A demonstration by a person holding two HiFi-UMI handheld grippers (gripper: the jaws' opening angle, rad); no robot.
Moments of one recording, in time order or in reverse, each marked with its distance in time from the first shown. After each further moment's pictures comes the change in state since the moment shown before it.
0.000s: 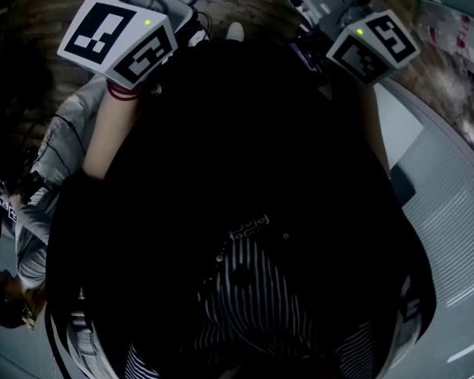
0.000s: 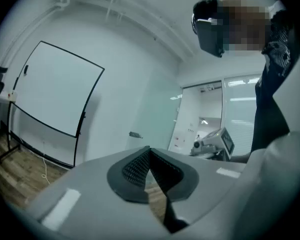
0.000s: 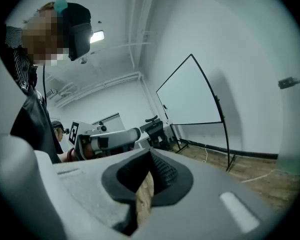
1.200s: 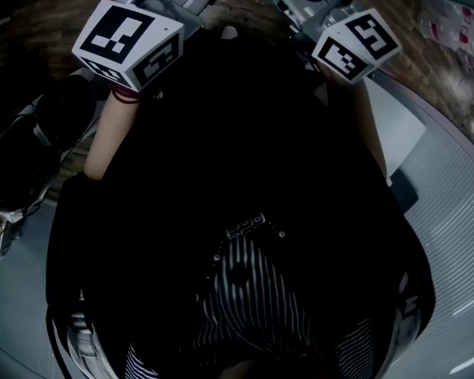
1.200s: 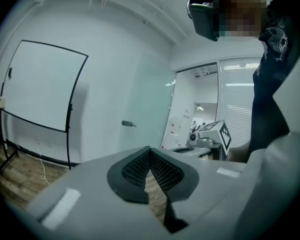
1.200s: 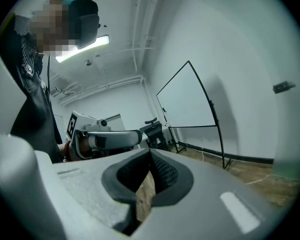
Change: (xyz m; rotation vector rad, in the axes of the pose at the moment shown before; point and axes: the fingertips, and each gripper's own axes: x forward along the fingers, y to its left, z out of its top) left arm 0.102 -0.028 -0.033 0.062 0.162 -0.044; right arm -0.044 -0.082 -0.002 -0.015 -0.023 0.008
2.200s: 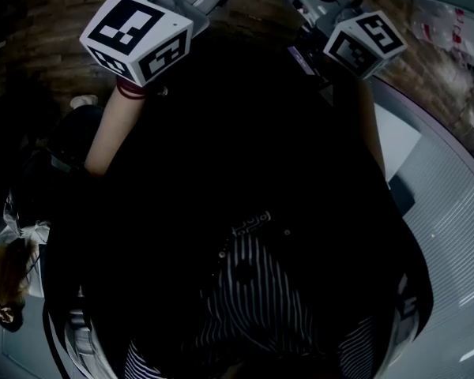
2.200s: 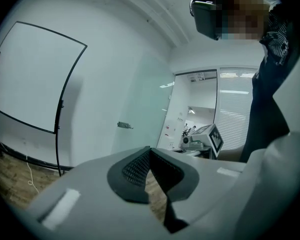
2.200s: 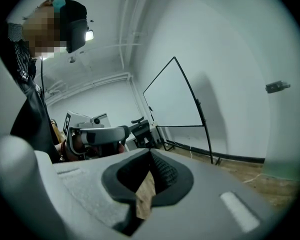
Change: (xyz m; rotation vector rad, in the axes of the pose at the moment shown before) left arm 0.034 0.037 0.011 0.003 -0.029 -0.131; right arm 0.019 -0.061 0.012 0.018 -0.003 -0.118
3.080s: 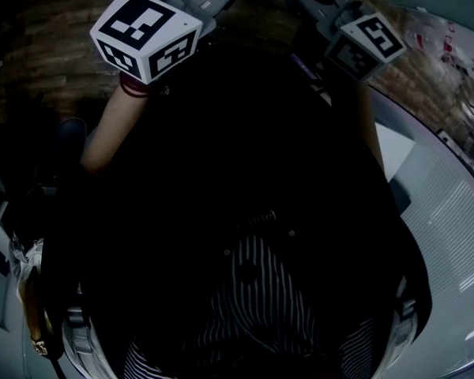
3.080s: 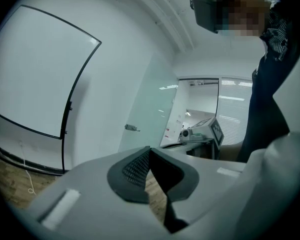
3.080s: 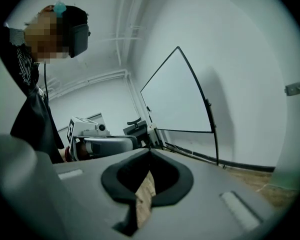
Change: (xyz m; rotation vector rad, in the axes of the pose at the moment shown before) left arm -0.038 0.244 0.032 -0.055 0.011 -0.065; right arm 0.243 -0.036 0.071 0.016 0.029 -0.018
